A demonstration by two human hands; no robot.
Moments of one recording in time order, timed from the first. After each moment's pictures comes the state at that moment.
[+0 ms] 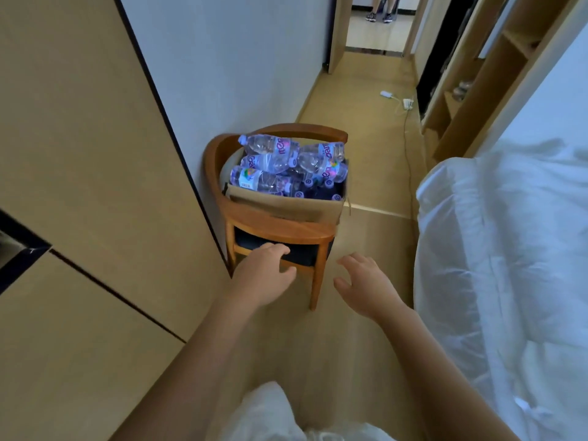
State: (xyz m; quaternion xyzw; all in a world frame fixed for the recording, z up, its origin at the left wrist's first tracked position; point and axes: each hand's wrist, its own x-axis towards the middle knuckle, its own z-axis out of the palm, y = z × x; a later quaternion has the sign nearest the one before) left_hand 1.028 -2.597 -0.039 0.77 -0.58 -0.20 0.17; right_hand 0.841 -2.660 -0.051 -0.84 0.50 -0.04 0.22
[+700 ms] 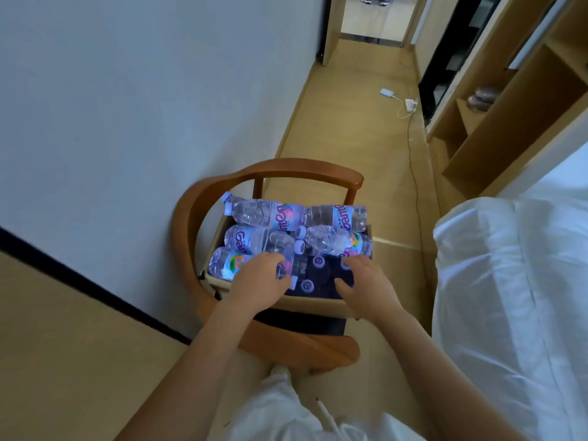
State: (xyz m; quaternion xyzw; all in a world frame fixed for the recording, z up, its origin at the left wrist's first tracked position) left_hand 1.192 -2.906 -0.075 0.76 -0.58 -0.26 0.14; right_hand 0.991 -2.971 -0.086 -0.81 0.54 -0.04 0.22
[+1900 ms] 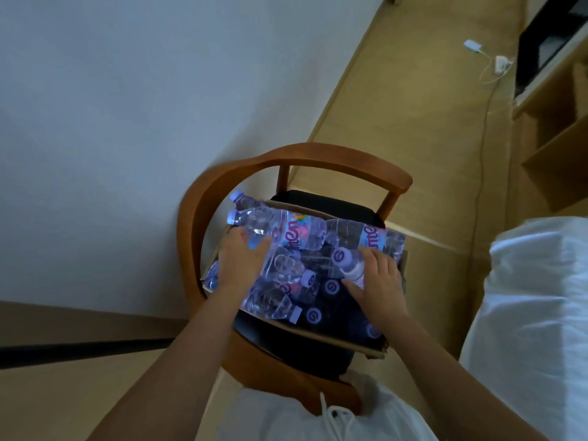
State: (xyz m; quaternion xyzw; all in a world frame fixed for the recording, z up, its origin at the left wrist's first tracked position) left_hand 1.240 -3.009 -0.122 0.87 -0.25 -0.25 0.36; right_hand 1.012 -3.093 -0.150 -0.85 0.48 -0.06 0.19
